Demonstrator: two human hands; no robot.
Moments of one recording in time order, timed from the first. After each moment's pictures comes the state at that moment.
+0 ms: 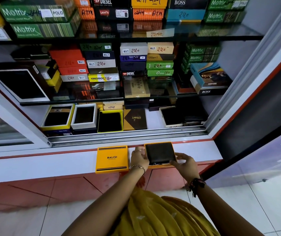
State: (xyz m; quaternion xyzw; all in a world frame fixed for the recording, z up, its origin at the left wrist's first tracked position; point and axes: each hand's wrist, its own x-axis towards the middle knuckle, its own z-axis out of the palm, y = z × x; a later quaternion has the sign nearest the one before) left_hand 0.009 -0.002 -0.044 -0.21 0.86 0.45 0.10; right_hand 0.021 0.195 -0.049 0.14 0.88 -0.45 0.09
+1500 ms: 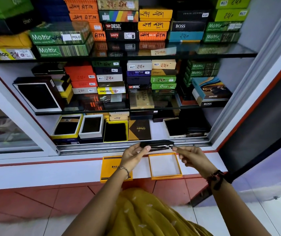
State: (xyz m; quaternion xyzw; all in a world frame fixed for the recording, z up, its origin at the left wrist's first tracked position) left_hand 0.010 -0.052 0.022 -0.13 0.70 0.69 0.06; right_hand -0.005 0.195 0.062 0.07 0.73 -0.65 0.20
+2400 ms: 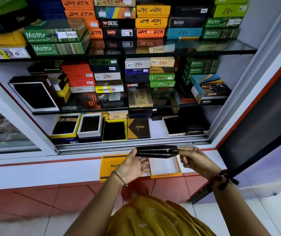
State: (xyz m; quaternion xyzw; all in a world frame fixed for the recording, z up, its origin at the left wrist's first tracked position) left_hand 0.023 -0.057 0.008 -0.04 0.36 0.89 0.29; right_hand 0.000 0.197 0.067 0.05 0.68 -0.68 0.26
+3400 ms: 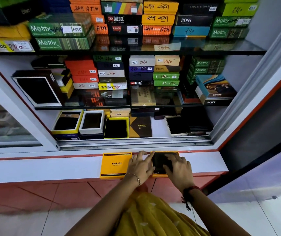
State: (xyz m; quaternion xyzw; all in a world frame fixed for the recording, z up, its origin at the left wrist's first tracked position) left_hand 0.023 -0.030 -0.027 0.05 0.98 0.14 0.09; right_hand 0.018 0.155 -0.032 -0.06 0.98 -0.17 0.01
